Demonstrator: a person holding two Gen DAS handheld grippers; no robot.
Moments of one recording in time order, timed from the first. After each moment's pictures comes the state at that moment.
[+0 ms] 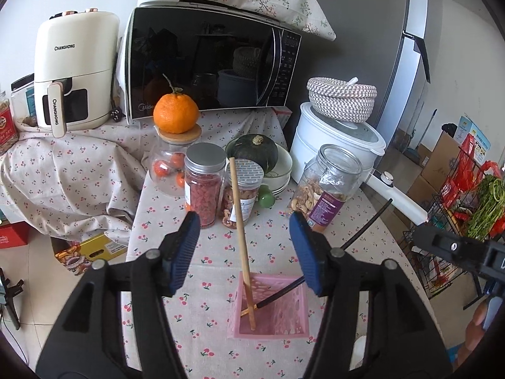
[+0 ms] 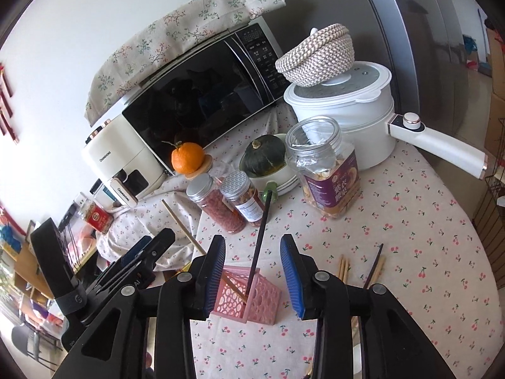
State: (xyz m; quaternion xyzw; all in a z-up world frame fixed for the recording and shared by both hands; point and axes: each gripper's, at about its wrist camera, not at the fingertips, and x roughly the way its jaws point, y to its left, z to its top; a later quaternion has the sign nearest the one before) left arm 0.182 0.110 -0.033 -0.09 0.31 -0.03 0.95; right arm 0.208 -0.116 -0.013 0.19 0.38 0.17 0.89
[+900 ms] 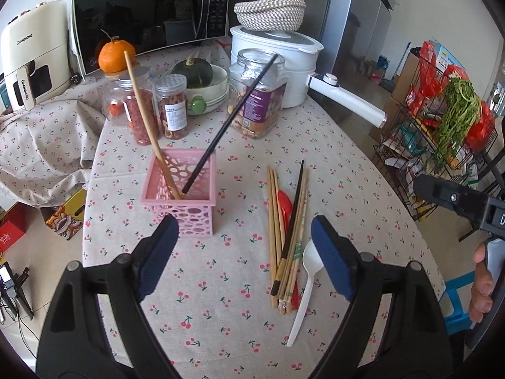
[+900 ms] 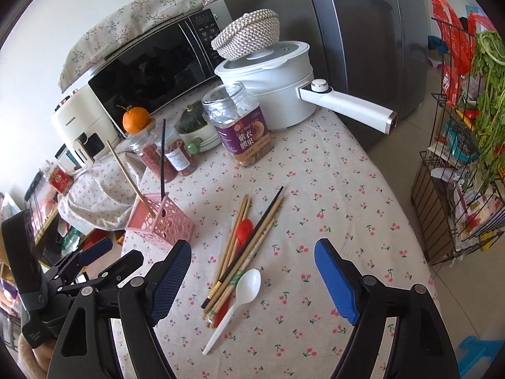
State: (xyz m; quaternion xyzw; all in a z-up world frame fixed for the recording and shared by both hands) left arm 0.106 0.015 -0.069 -0.01 0.42 -0.10 0.90; right arm 0.127 -0.212 -0.050 0.11 0.45 0.10 0.88
